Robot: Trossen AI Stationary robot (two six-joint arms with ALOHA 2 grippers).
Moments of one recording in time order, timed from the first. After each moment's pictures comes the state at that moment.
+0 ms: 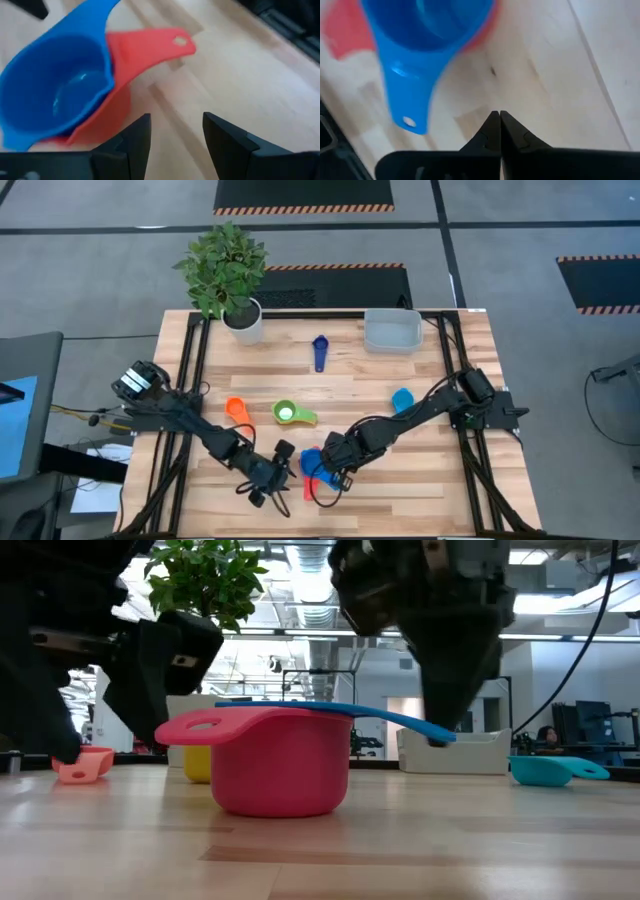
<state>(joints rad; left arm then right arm) -0.59 1.72 0.76 0.21 -0.11 0.05 0.39 2.01 1.49 -0.76 -0.05 0.90</state>
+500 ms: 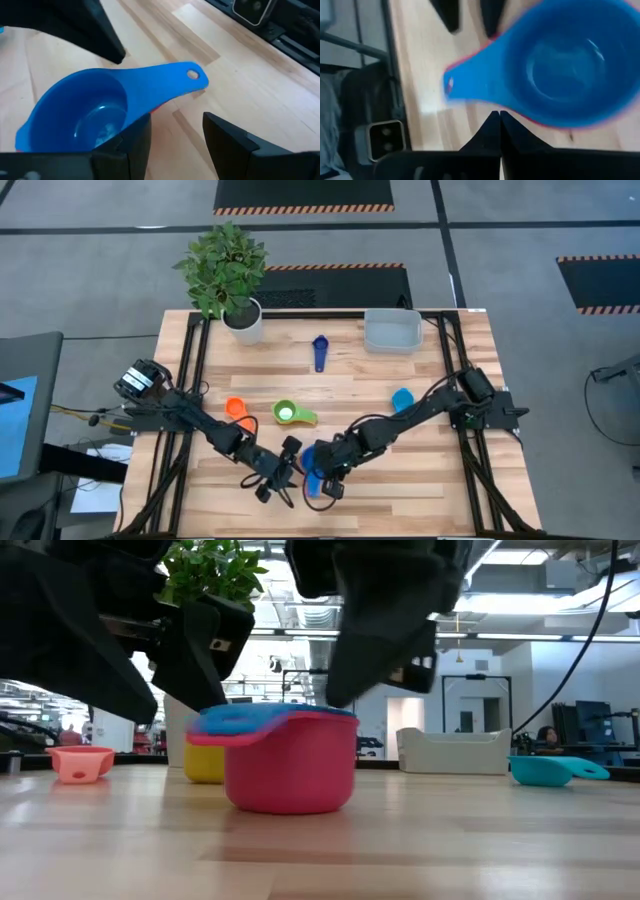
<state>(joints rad) -0.53 1.72 0.76 0.31 -0.09 0.13 0.37 2.01 1.44 -0.36 -0.13 0.73</state>
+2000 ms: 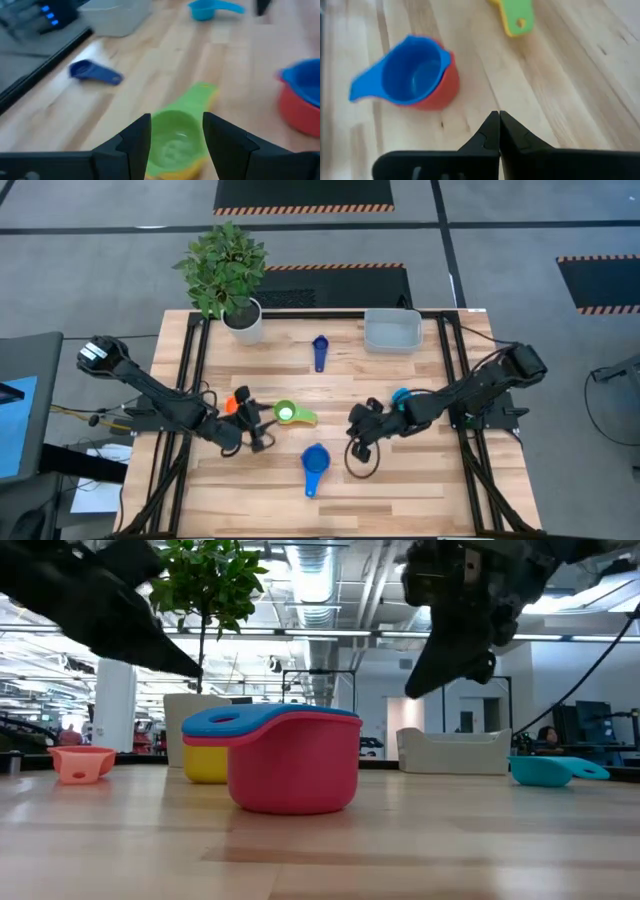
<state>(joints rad) -0.49 1.21 0.44 0.09 -0.81 -0.36 0.32 1.54 0.88 -0.16 0.24 0.71</state>
